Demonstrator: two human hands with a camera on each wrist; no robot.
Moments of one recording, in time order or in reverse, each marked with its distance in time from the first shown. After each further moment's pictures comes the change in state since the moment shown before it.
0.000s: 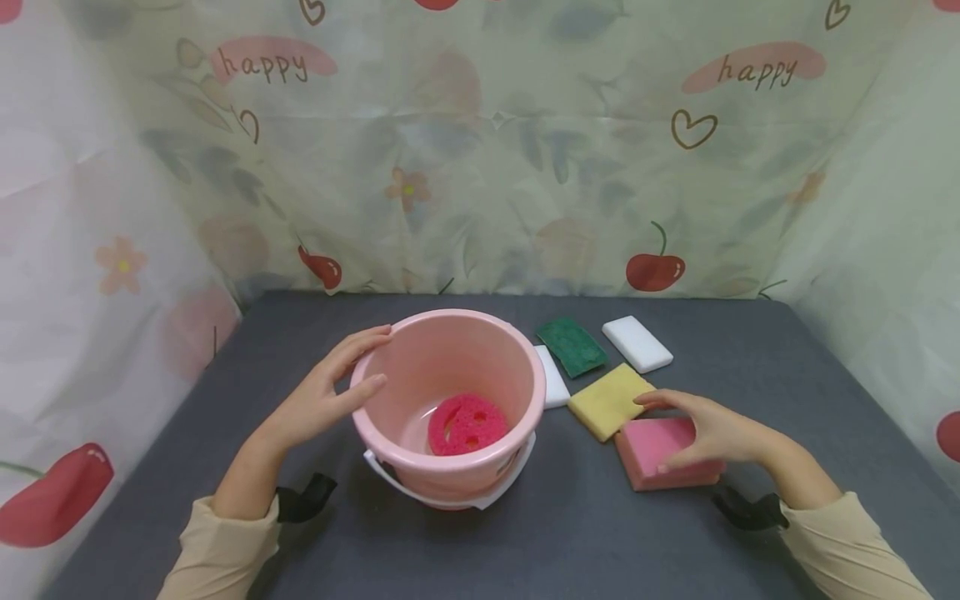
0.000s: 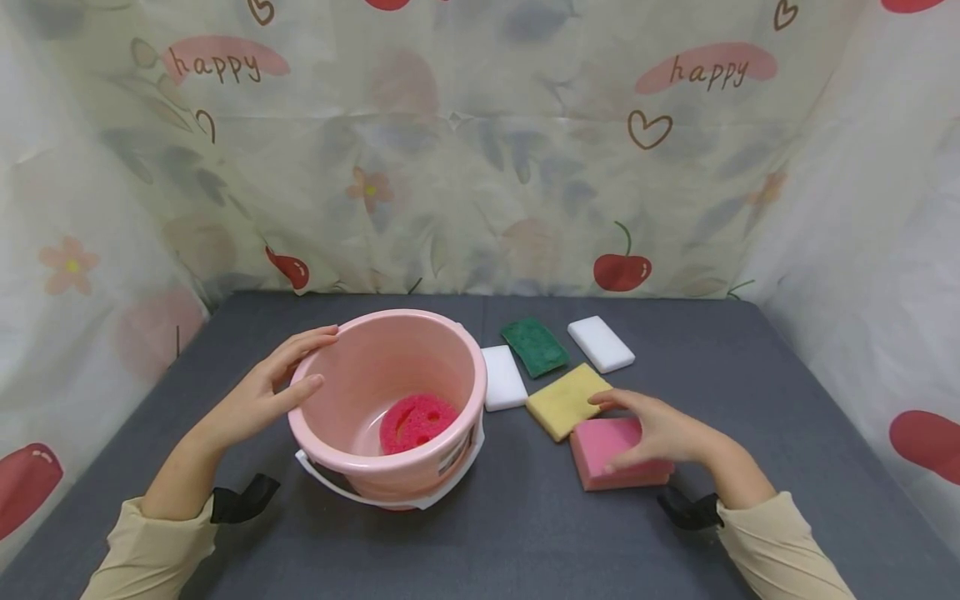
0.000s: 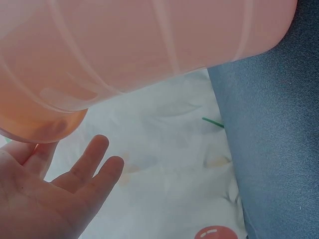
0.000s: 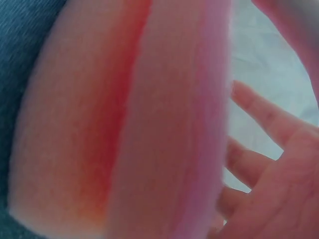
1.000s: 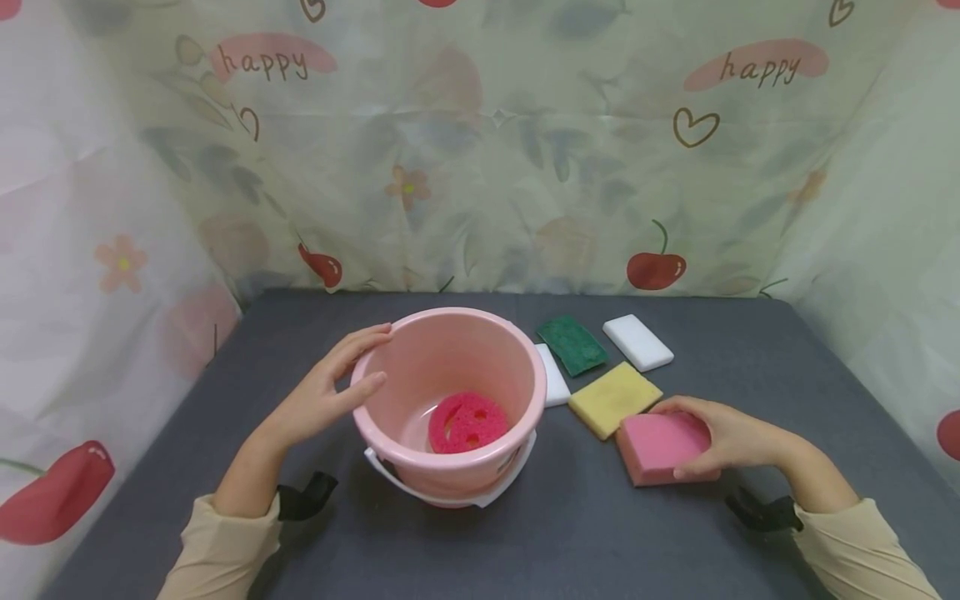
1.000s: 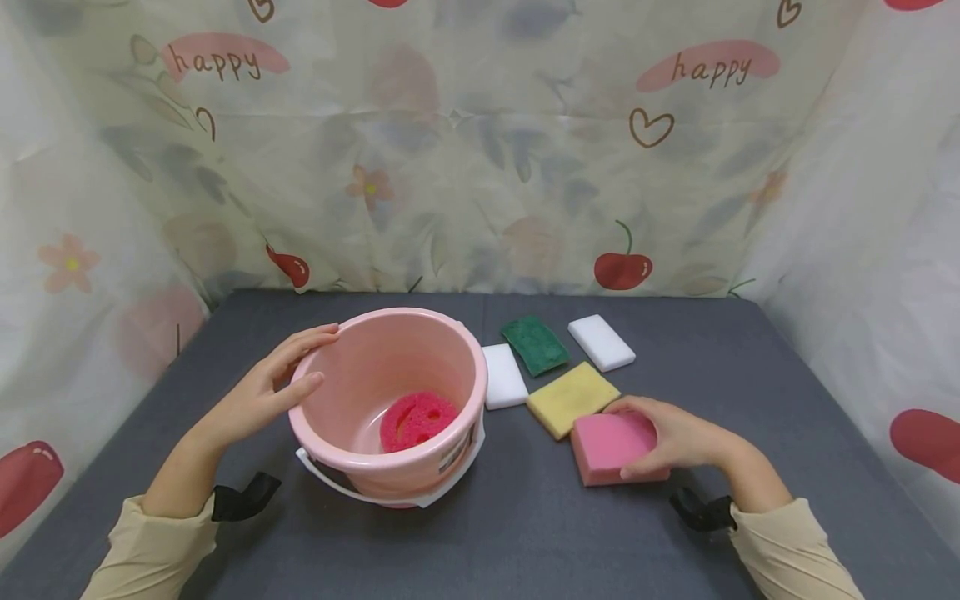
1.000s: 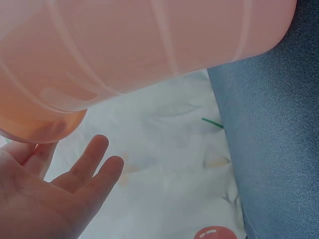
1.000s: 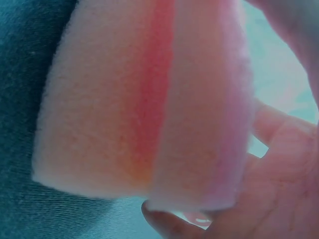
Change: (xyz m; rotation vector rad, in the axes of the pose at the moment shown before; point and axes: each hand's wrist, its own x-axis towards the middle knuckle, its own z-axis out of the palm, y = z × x) left_hand 0.001 0.001 -0.001 -0.004 -0.008 -0.011; right_hand -0.013 0.006 -0.007 0.092 -0.073 0.099
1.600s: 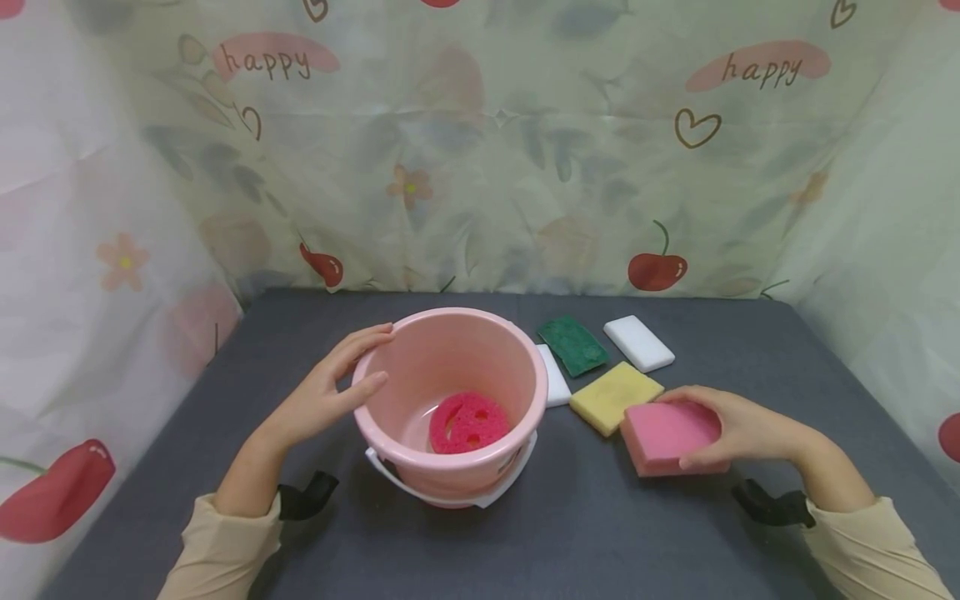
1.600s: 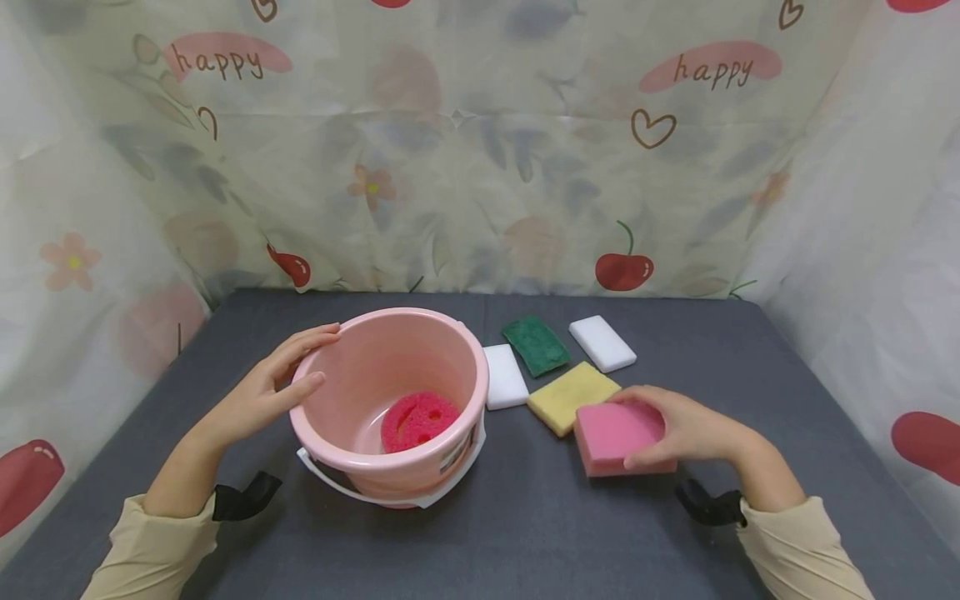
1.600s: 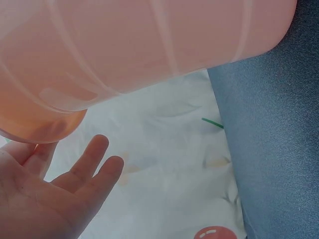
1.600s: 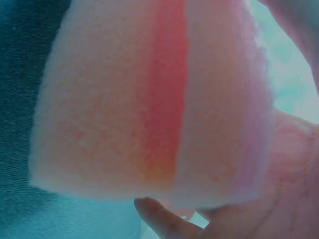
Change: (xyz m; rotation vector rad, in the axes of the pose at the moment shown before) left_hand -0.001 -0.001 0.000 -0.008 0.003 0.015; right_hand -0.006 -0.018 -0.013 -0.024 0.050 0.013
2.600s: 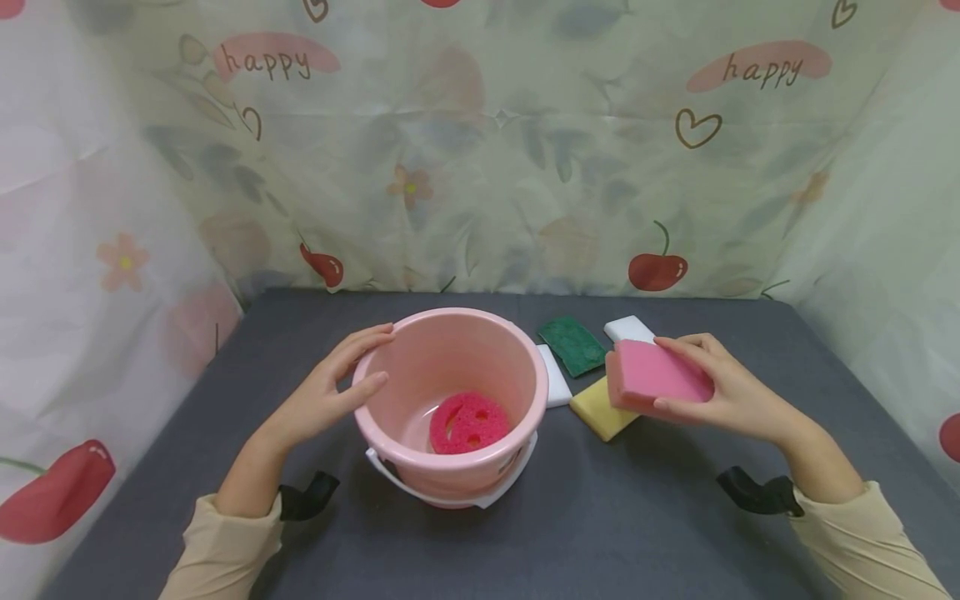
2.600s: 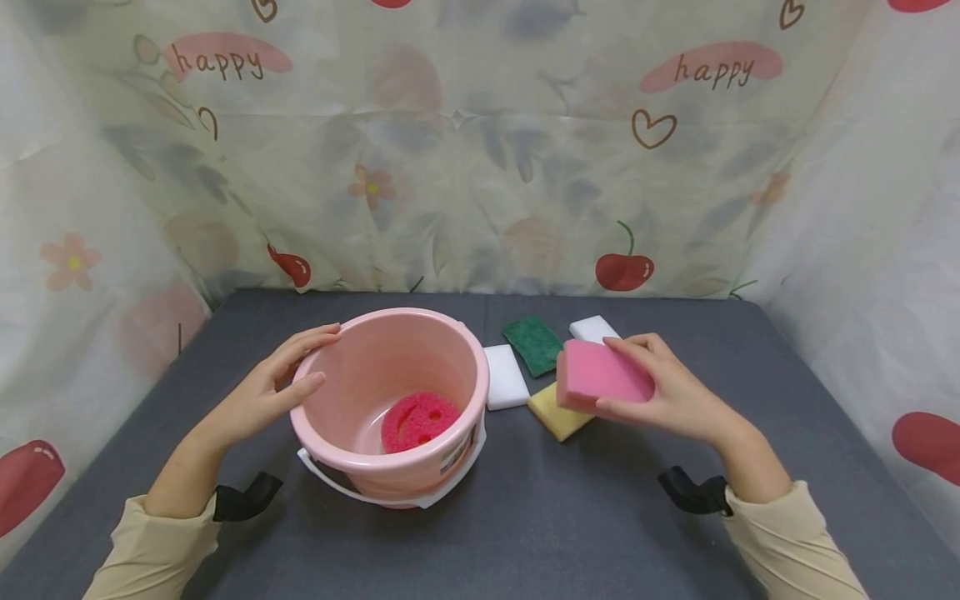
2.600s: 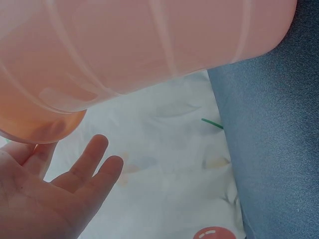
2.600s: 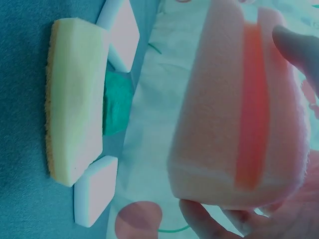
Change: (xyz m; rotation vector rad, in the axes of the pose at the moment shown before) left_hand 0.000 0.000 0.001 -0.011 0.003 -0.019; right_hand 0.014 -0.032 -0.010 -0.079 0.338 -0.093
